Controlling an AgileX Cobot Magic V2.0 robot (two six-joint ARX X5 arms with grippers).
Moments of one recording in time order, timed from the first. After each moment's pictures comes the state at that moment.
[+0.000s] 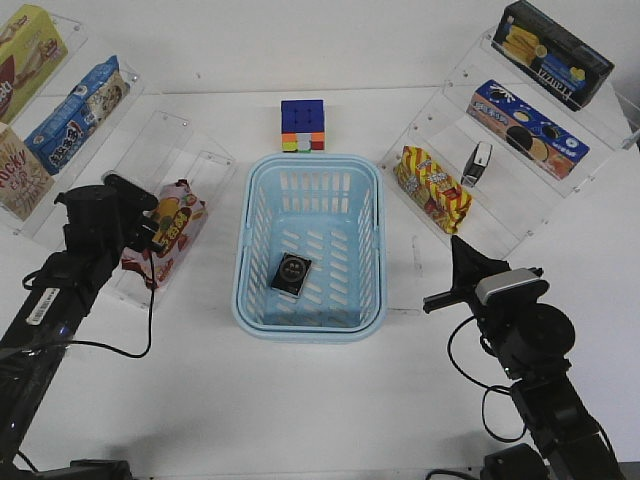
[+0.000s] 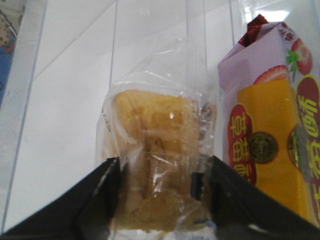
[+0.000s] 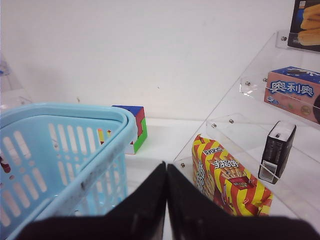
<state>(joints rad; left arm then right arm) -0.06 1.41 1.15 -0.20 -0.25 0.64 0.25 0.70 0.56 0.10 -0.05 0.09</state>
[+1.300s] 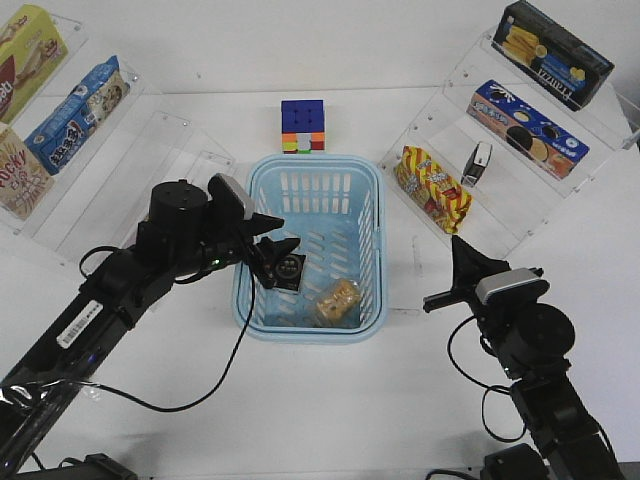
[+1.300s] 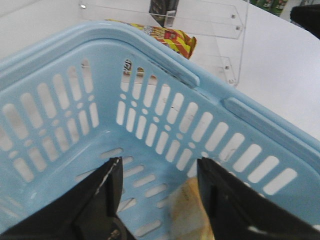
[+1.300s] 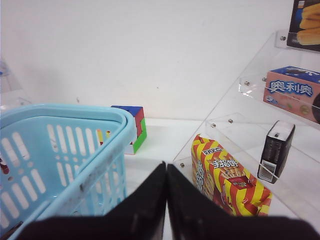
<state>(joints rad) -0.49 1.38 1.39 -0.39 0.44 0.14 0.25 0.70 0.56 0.10 -0.04 0.09</state>
